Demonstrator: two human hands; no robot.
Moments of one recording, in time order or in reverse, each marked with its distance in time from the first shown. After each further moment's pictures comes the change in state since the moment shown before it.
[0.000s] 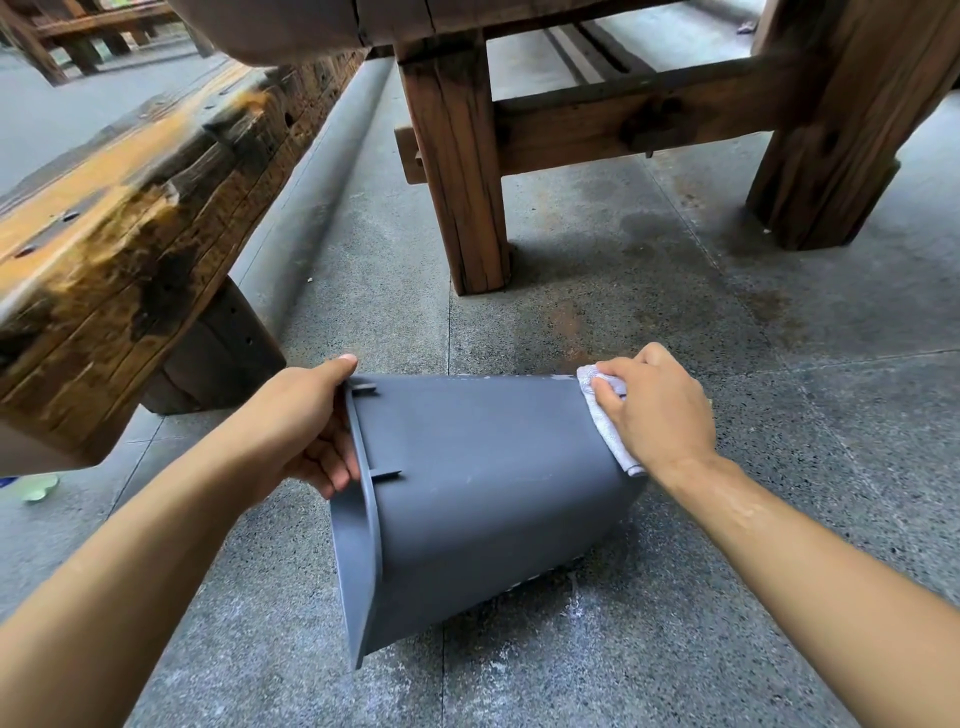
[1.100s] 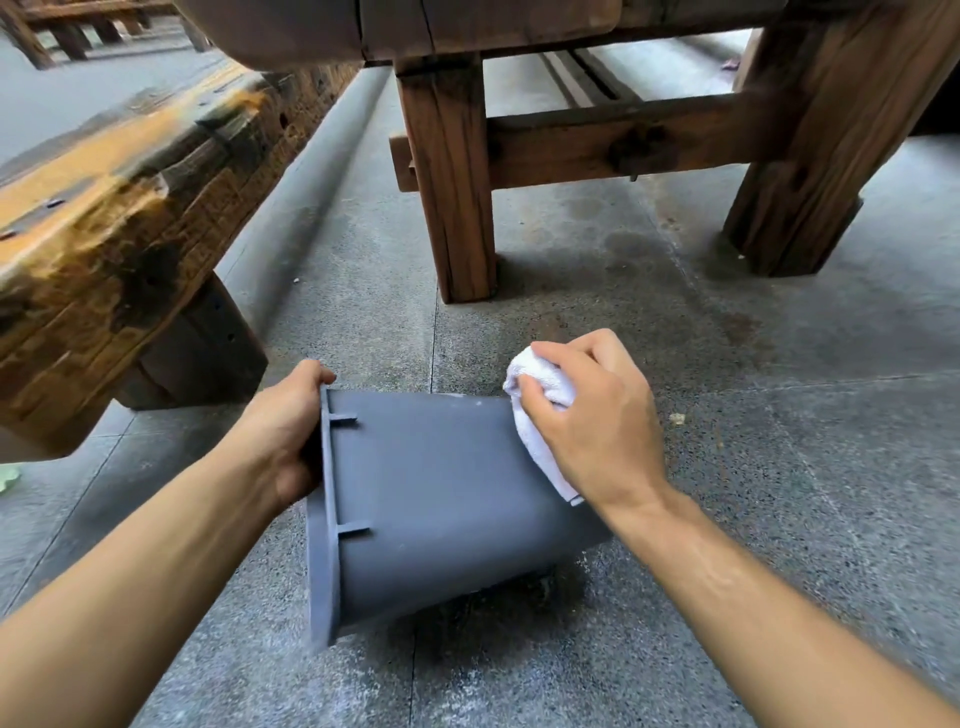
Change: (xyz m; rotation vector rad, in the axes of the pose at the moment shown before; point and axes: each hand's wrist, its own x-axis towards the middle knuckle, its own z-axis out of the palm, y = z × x) left_hand -0.007 0.000 0.023 -0.533 0.136 -0.137; right_hand -0.031 -0.068 -0.042 0.367 0.229 -0.182
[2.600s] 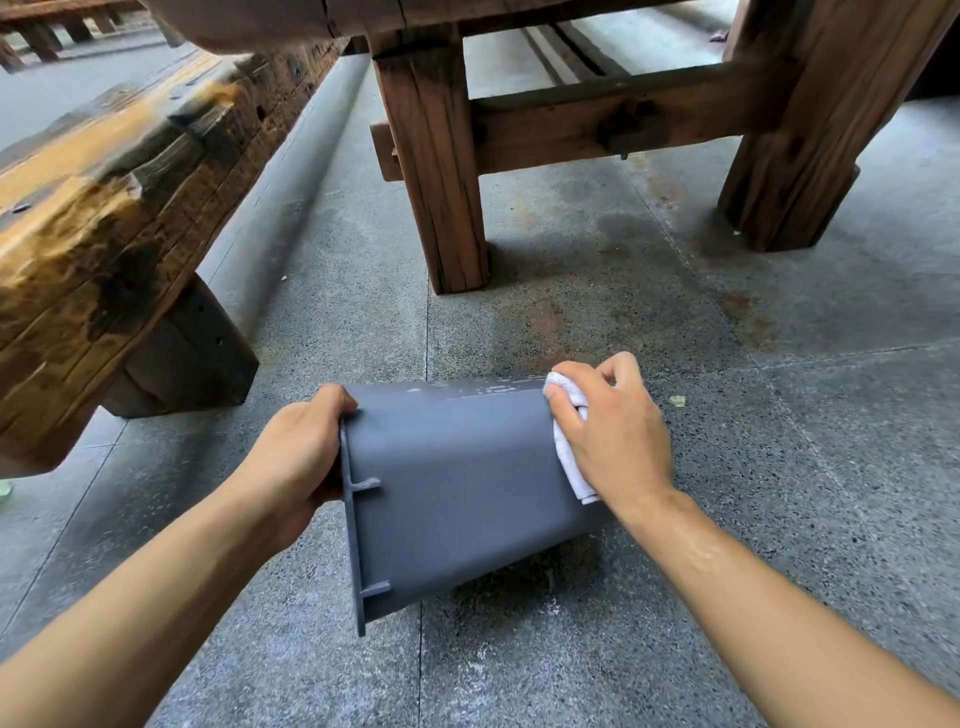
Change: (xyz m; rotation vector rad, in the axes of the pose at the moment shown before) left_hand 0.006 -0.029 0.005 0.148 -0.058 0.187; right_hand -0.017 0.065 0.027 -0.256 -0.098 0.131
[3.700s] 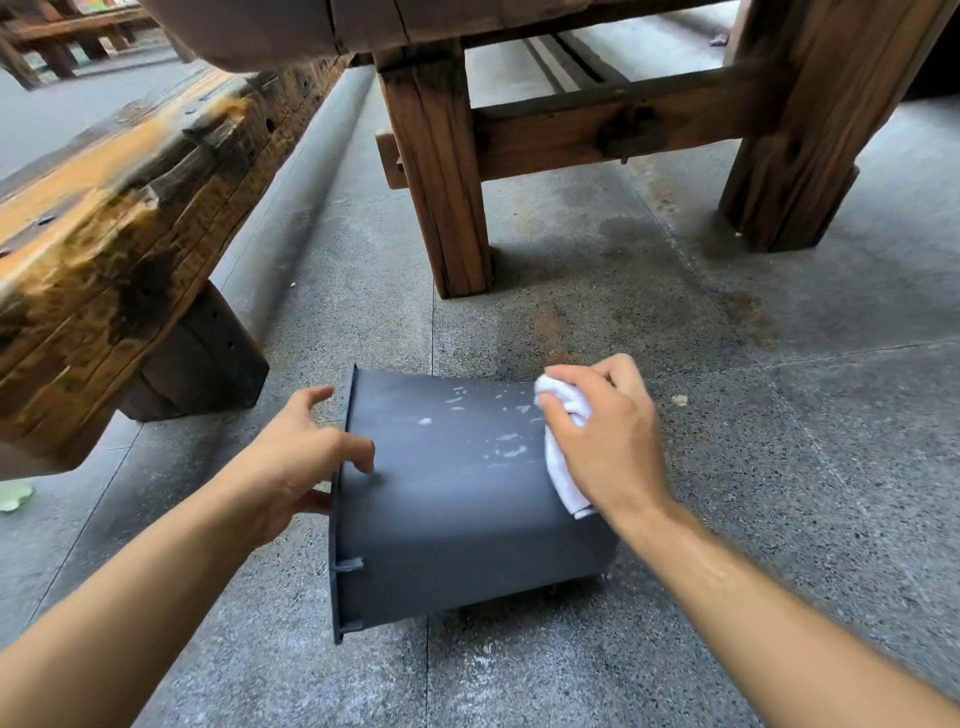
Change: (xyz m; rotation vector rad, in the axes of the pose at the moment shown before) left_hand -0.009 0.006 -0.021 0.325 -0.044 -0.080; right_hand -0.017 -0.020 -0.019 0.323 0.034 0.047
